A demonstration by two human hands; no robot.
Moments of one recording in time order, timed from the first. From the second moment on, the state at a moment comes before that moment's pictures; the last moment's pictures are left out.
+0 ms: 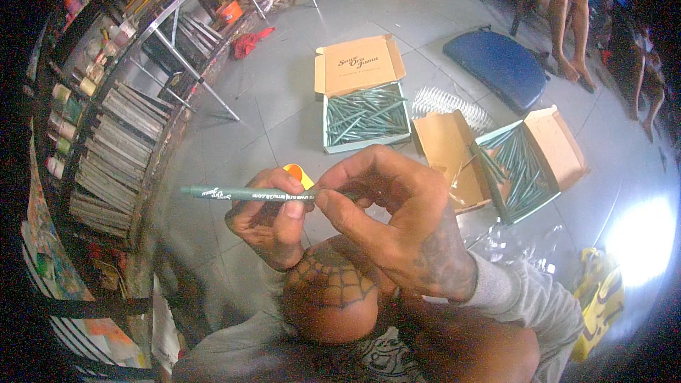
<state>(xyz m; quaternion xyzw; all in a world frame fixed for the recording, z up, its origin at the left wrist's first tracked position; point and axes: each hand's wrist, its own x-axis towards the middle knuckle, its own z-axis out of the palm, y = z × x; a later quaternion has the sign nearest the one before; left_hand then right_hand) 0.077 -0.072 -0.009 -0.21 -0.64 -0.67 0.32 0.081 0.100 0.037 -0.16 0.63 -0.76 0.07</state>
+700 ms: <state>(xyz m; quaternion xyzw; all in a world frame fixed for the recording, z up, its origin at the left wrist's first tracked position) 0.079 -0.071 -0.018 -0.21 -0.61 -0.68 0.36 0.082 0.103 0.045 -0.21 0.67 -0.71 0.08</state>
